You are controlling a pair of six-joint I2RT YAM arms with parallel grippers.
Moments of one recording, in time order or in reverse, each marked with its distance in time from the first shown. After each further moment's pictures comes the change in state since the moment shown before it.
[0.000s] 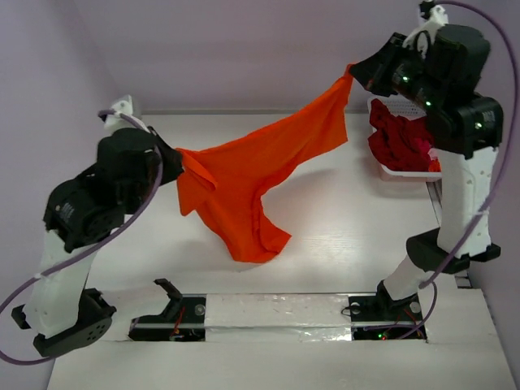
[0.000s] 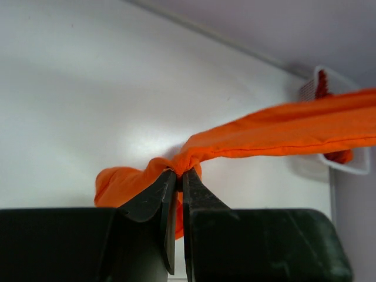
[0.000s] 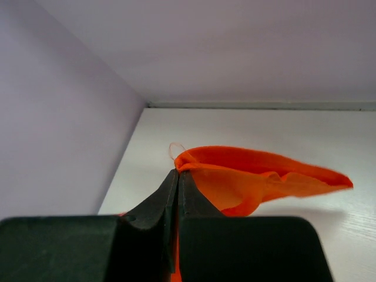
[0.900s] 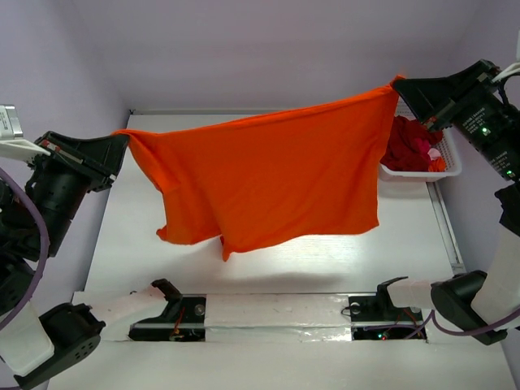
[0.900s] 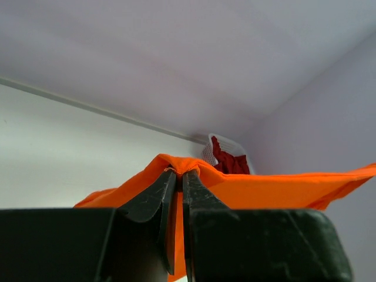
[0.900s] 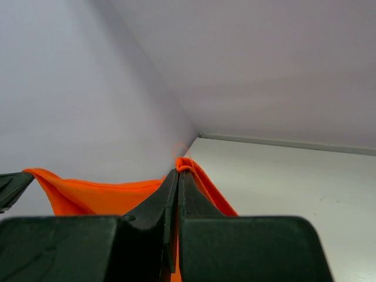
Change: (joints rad) left arm 0.003 -0.117 0.282 0.171 0.055 0.144; right arm -0.013 -0.372 -0.124 0.086 -0.070 0.059
